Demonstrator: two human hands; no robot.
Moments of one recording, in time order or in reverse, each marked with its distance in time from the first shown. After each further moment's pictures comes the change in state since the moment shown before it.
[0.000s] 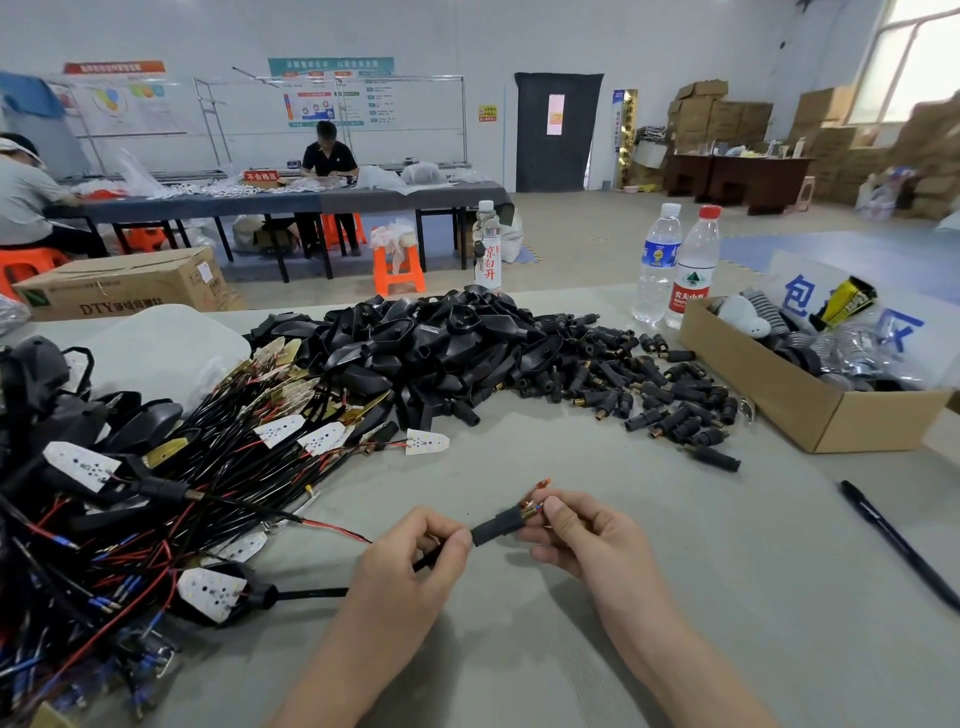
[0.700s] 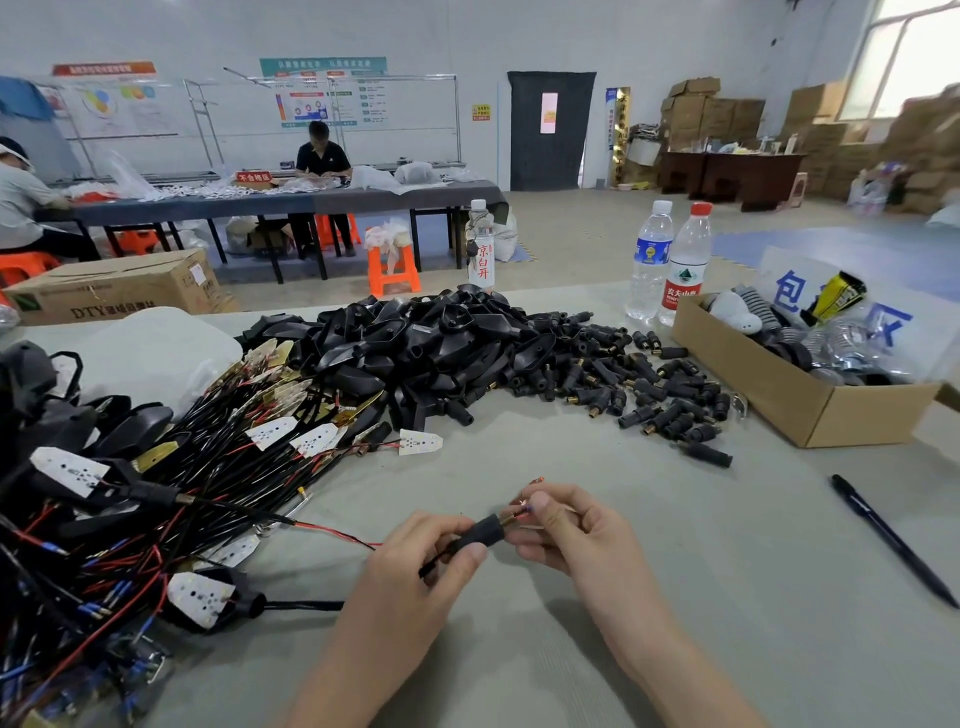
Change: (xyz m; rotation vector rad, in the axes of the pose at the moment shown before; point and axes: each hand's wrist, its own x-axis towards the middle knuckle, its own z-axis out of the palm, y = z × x) left_hand -0.003 0.006 0.005 0.148 -0.020 0.169; right_hand -0.002 -0.001 0.003 -0.048 -0.054 -0.061
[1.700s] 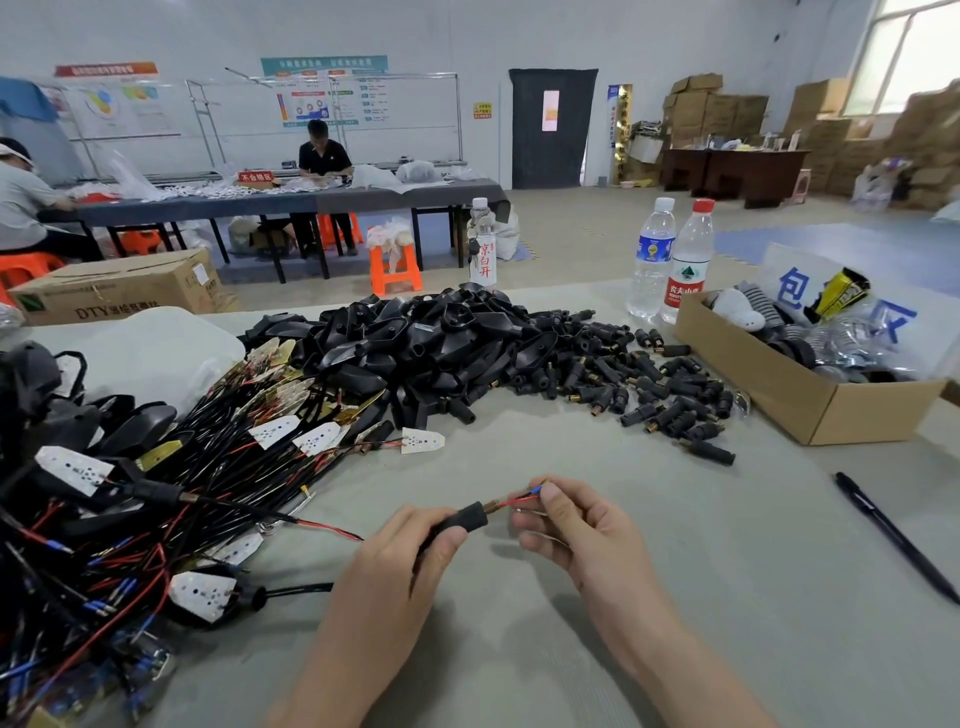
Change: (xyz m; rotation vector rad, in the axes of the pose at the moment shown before) left_hand 0.000 -0.008 -0.009 0.176 0.019 0.043; right_hand 0.001 0.000 0.001 0.150 0.015 0.037
